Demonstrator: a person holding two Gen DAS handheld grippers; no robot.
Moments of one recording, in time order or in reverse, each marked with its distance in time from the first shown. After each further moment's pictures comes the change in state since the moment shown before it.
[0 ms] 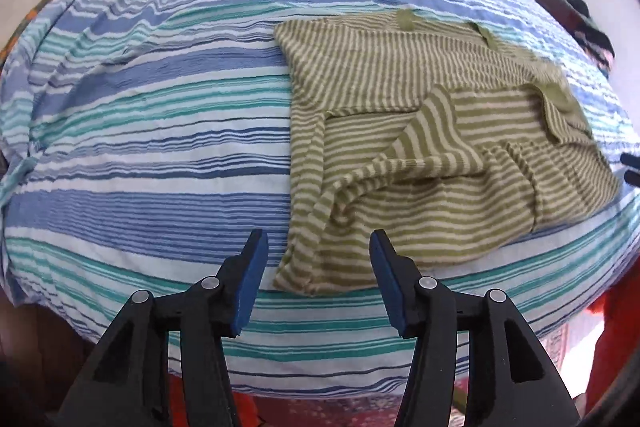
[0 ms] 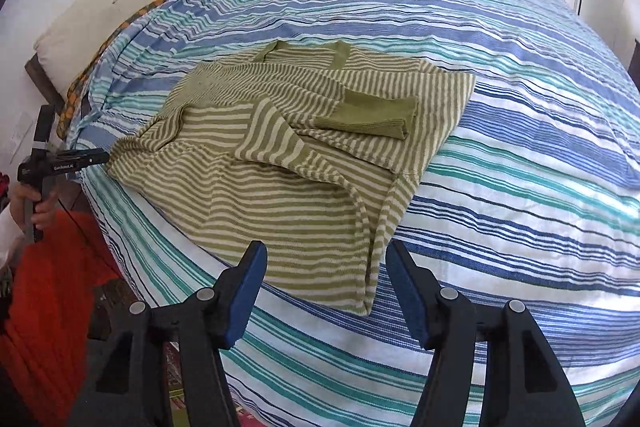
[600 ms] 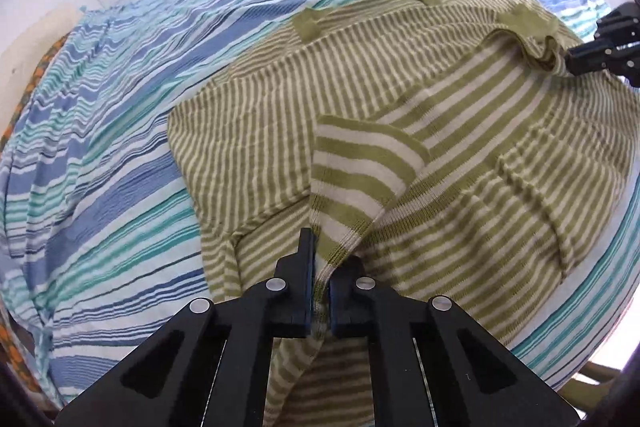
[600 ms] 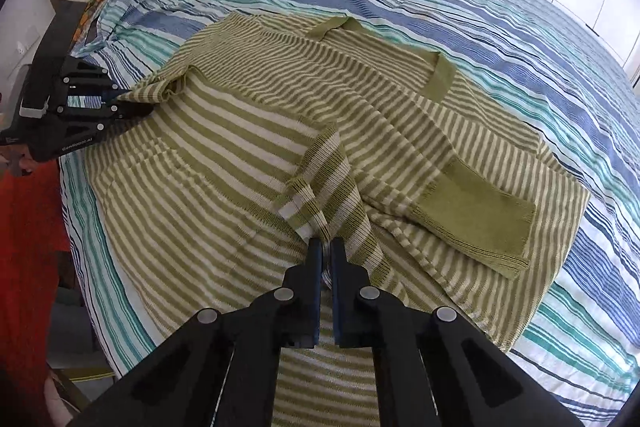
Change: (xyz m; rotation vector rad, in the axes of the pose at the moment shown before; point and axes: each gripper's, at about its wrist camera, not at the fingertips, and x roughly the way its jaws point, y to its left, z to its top) left arm 0.046 -0.056 0.062 0.332 -0.038 0.005; right arm 0.097 0.053 0.079 -0.224 0.091 0.002
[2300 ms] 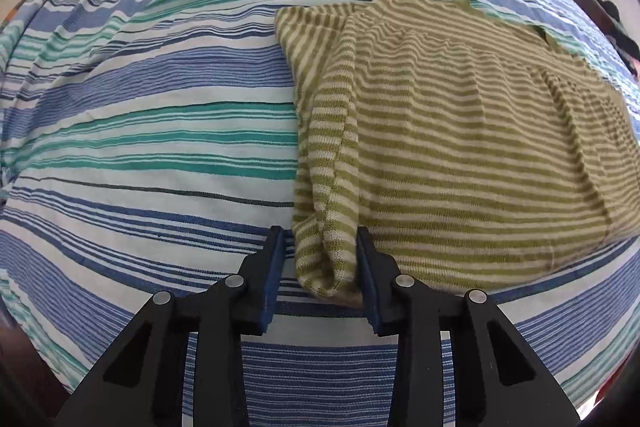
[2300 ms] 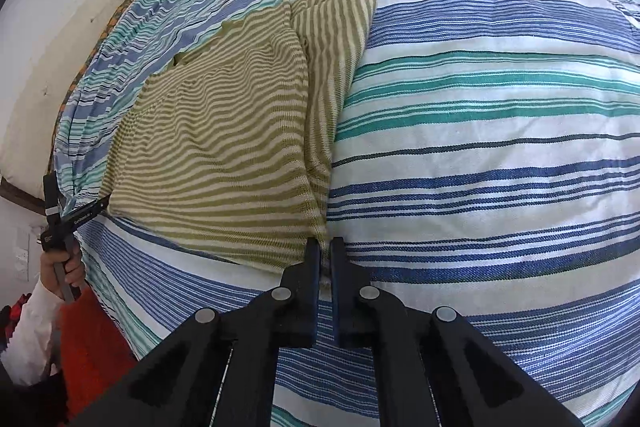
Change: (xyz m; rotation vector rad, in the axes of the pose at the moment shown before) left arm 0.042 0.064 -0.017 -0.427 0.132 0.028; right arm -0.023 -0.116 -0.102 0.638 0.014 0.071
